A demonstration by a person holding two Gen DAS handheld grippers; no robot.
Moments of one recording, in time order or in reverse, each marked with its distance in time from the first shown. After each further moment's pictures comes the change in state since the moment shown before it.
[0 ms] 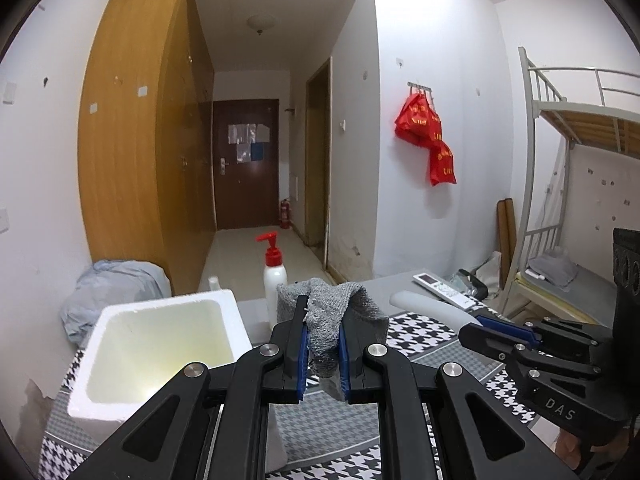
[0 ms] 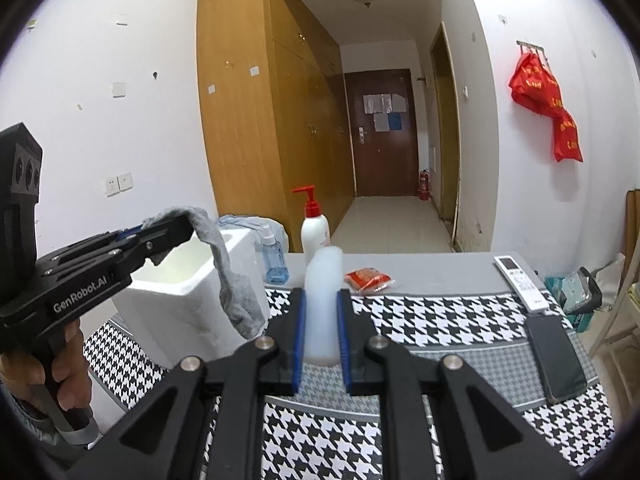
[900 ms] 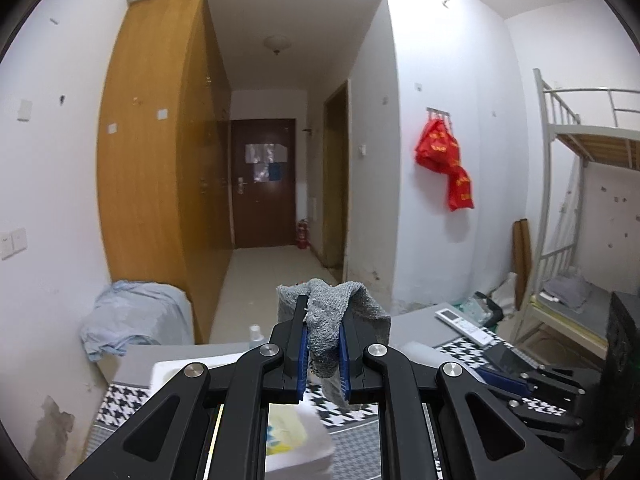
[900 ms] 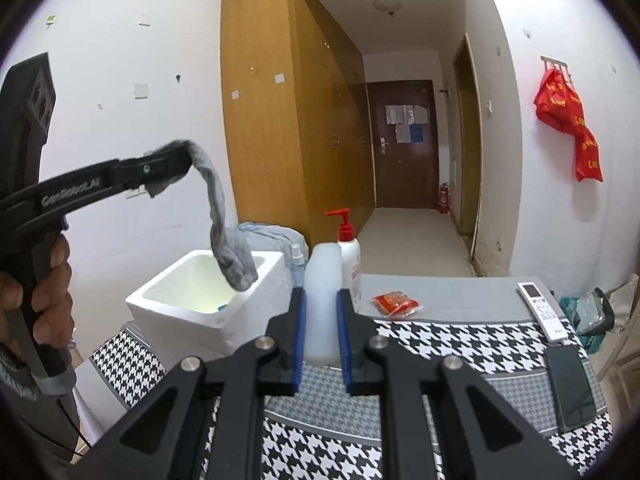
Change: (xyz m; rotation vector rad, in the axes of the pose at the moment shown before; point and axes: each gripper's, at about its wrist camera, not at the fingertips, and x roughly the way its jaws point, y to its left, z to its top) left arm -0.021 0.034 0.054 -0.014 -0.061 0.073; right arm 0.007 0.026 0.020 -0.048 -0.030 0.071
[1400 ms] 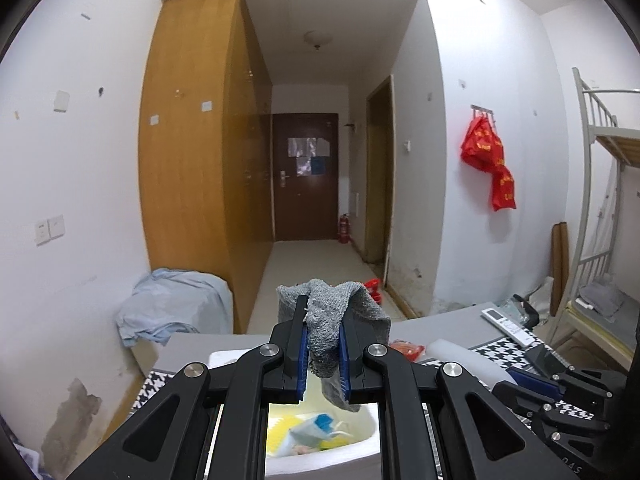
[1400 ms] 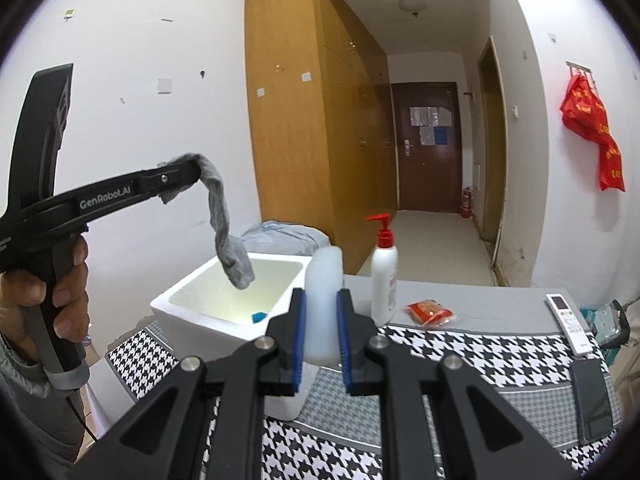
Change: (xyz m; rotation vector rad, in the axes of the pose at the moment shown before) left arm -0.001 0.036 -0.004 -0.030 0.019 0.153; right arm 0.016 0.026 0.006 -0.032 0.002 0.084
